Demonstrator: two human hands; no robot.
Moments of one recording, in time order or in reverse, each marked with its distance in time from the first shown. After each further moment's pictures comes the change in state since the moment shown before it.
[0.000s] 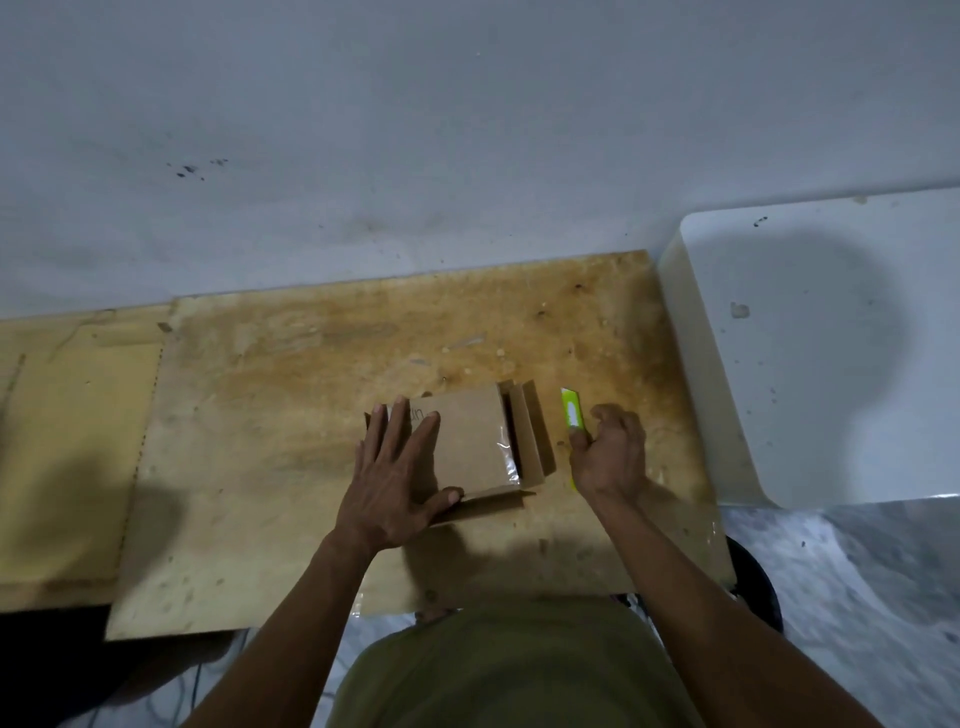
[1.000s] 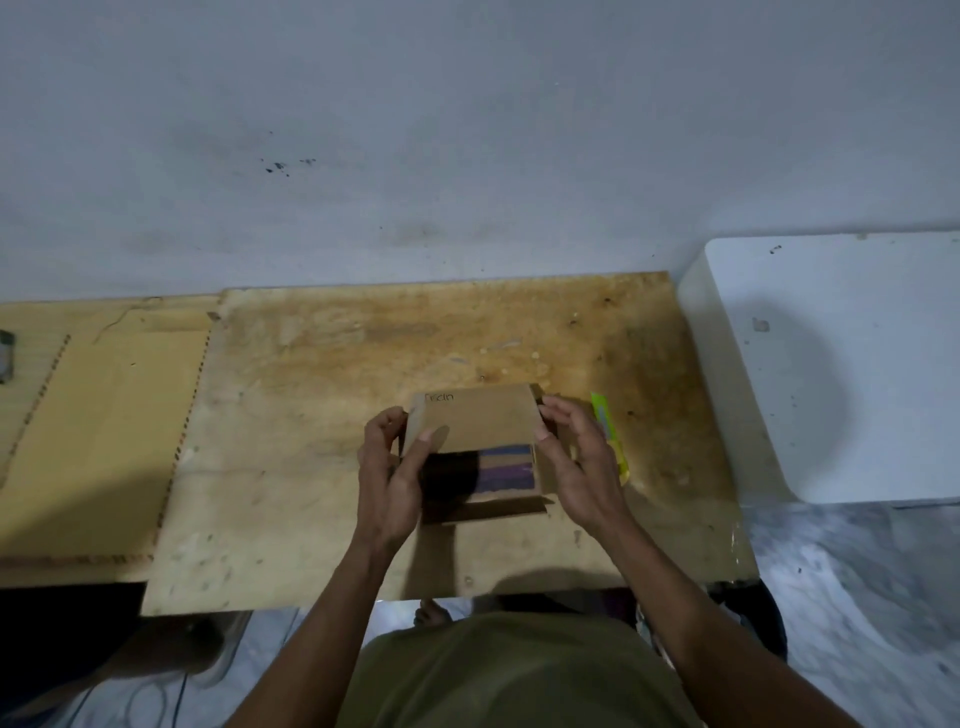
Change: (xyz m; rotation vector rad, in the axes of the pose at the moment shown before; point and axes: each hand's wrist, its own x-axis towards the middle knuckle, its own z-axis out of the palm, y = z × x) left_hand -0.050 0.007 -0.040 -1.098 0.414 -0.264; right_hand -0.075 -0.070 -0.019 0.530 -0.328 -0.267
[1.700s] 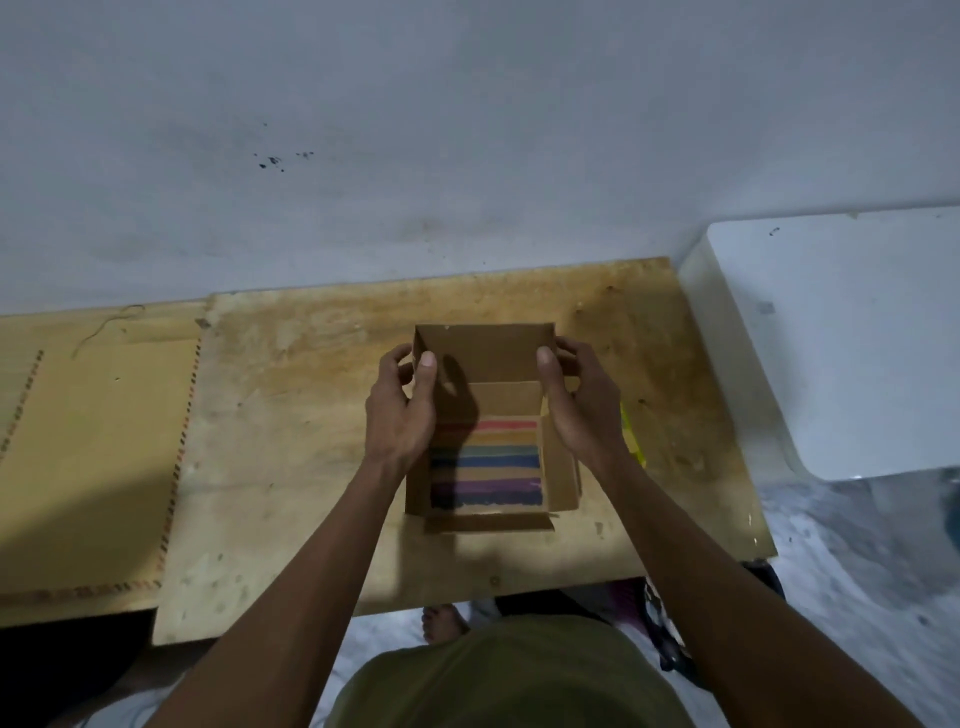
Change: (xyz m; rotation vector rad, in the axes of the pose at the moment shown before) left_hand 0.076 0.029 -0.009 0.191 -0.032 0.029; right_hand 0.050 -0.042 0.027 -0.118 0.221 0.006
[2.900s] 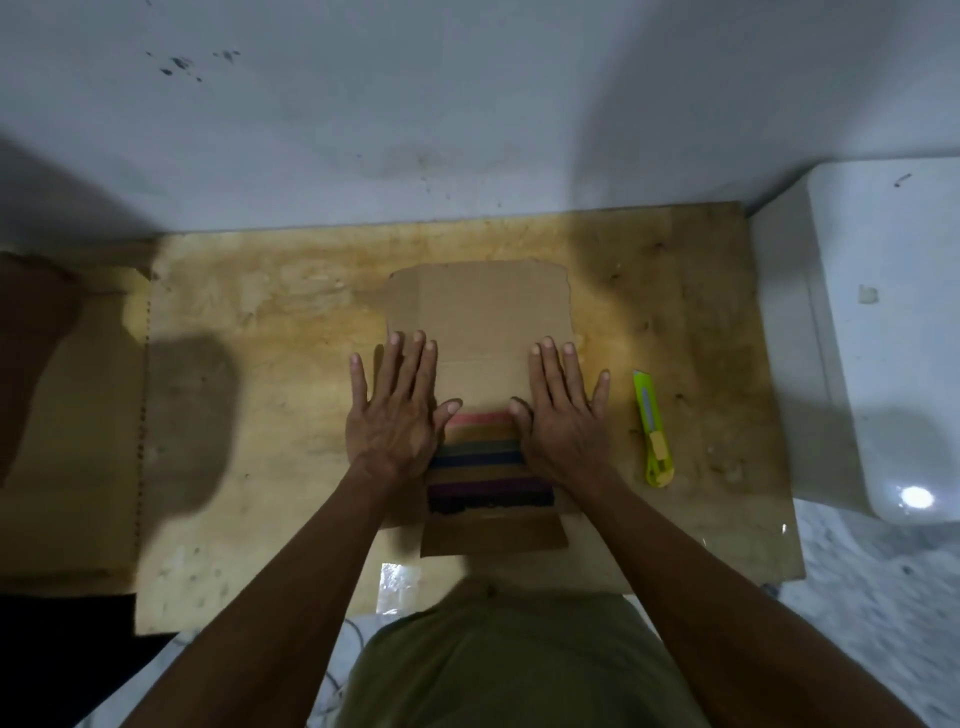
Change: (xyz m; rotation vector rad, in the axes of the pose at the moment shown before) left_hand 0.050 -0.086 0.020 1.284 -0.287 0.258; right_hand 0.023 0.097 0.063 -0.910 -0.410 -0.176
